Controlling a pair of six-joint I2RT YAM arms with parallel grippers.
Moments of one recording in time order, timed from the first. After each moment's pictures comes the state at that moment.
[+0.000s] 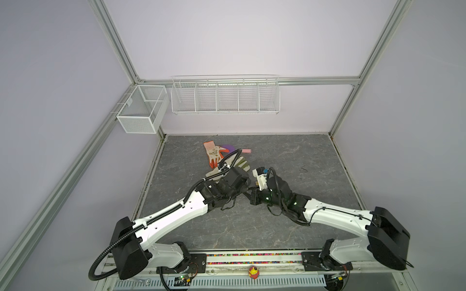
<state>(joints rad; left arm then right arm) -0.98 1.31 1.11 -0.63 -0.32 -1.21 0.93 1.36 0.76 0.18 -0.14 0.74</state>
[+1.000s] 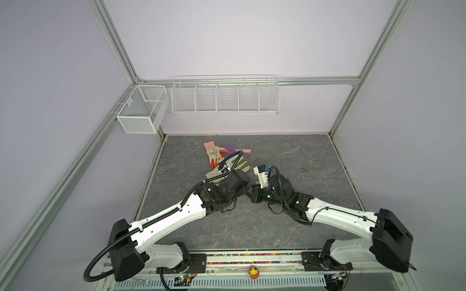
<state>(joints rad) -1.02 1.27 1.10 -0.61 -0.37 -1.22 0.92 1.33 0.78 0.19 -0.19 0.80</state>
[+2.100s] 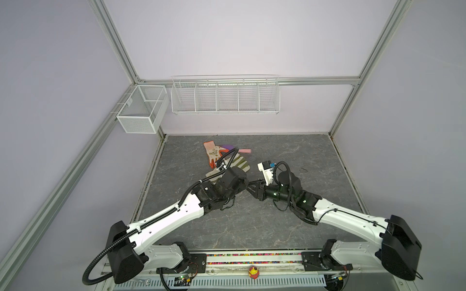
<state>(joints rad) -0.98 1.25 1.09 -0.56 -0.37 -1.18 0.86 1.25 0.76 0.20 -0.28 0.66</state>
